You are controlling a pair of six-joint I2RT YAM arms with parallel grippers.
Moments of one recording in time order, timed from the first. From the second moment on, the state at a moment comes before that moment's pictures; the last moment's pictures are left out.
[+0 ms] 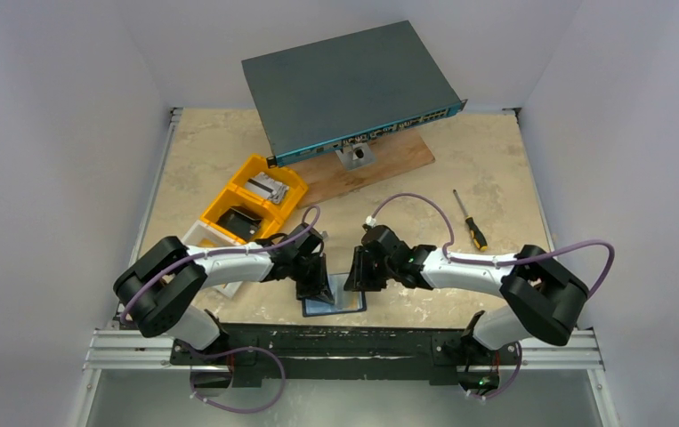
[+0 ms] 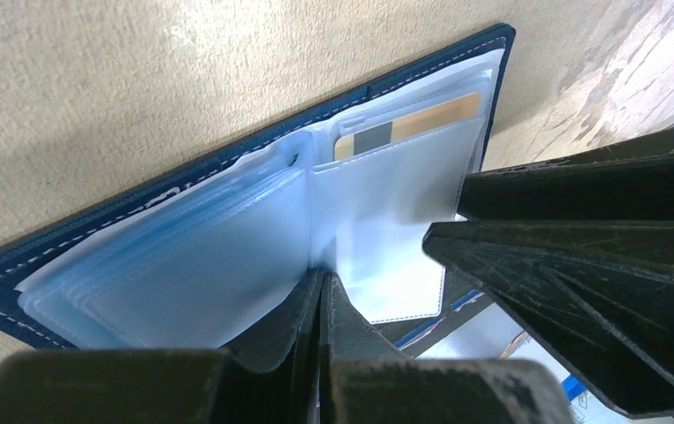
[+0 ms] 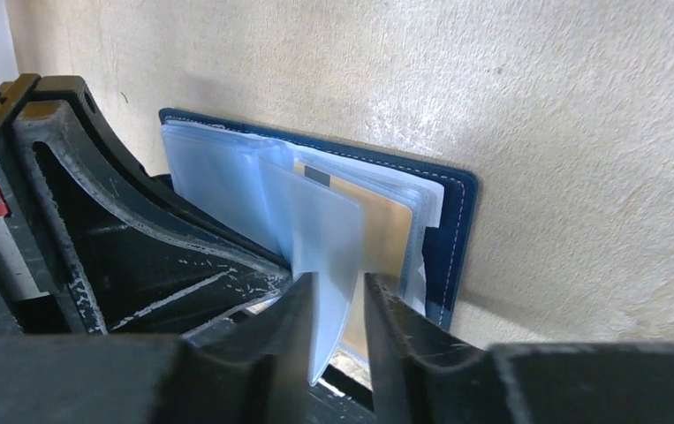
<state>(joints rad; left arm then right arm) -0.83 1.51 0.63 -0.21 0.35 -0.92 0.92 1.43 0.63 -0.10 -0.13 0.96</state>
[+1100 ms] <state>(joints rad) -0.80 1.10 0.73 -0.71 0.03 -0.82 0.93 1.49 0.73 -0.06 -0.16 0.97</state>
